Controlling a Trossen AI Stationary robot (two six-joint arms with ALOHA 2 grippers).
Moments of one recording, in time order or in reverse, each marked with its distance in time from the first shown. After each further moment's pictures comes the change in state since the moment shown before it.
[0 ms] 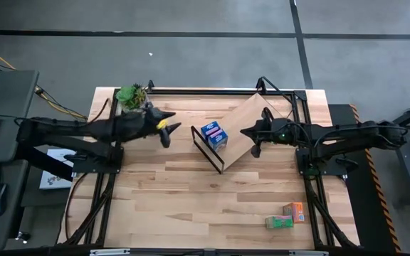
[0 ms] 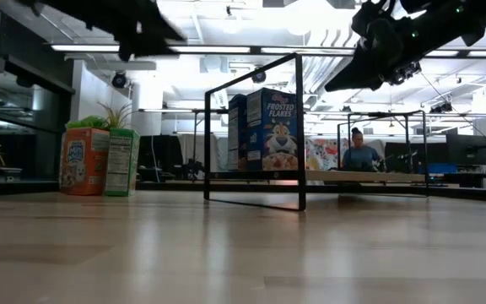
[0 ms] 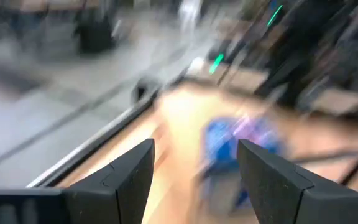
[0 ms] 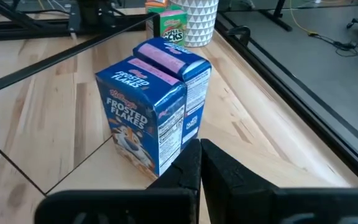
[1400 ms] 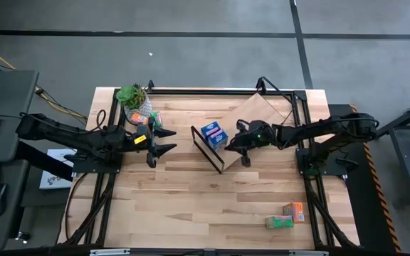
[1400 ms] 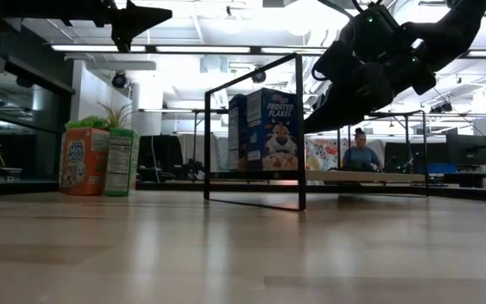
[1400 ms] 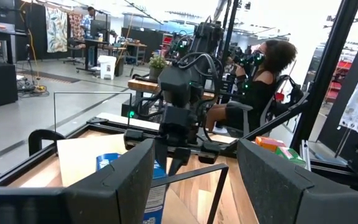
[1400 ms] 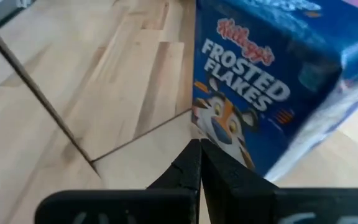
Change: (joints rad) left arm -0.211 -0.115 -0.254 0.509 0.164 0.012; right arm -0.071 0.445 0.000 0.361 -0.450 -0.161
